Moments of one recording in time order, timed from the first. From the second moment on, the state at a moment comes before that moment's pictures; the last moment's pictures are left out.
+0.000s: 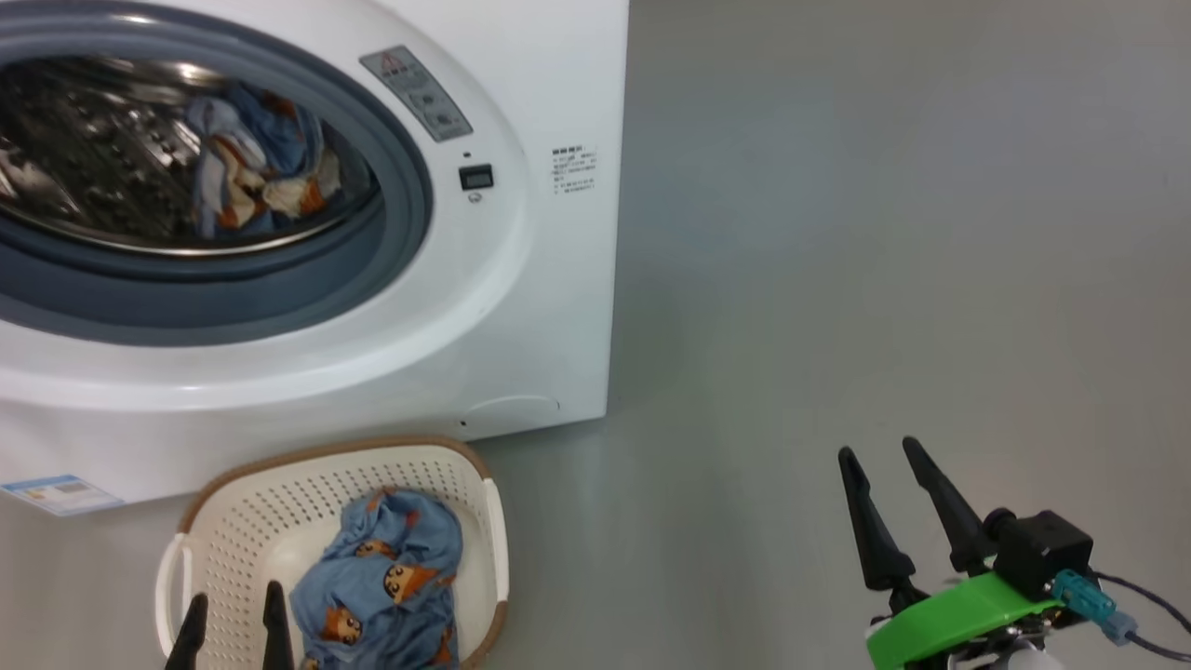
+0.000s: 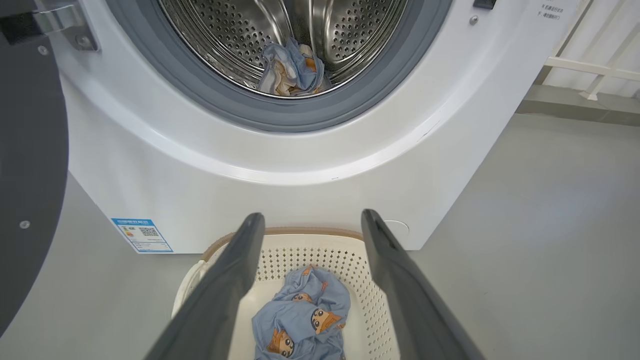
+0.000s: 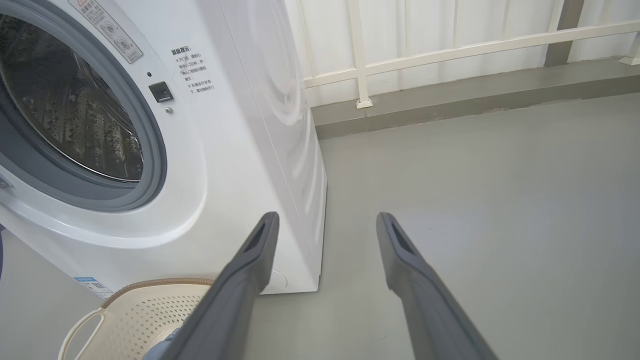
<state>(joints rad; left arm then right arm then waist) 0.13 0.05 0.03 0.17 -0.24 -0.04 -0.25 -0.08 -0.05 0.05 0.21 0.25 0.13 -0.26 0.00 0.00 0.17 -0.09</state>
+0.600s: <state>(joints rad) -0.18 0.05 0.08 0.41 -0.20 -0.12 -0.25 -0.21 -0.05 0.07 0.17 0.29 0.13 -0.26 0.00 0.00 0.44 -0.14</state>
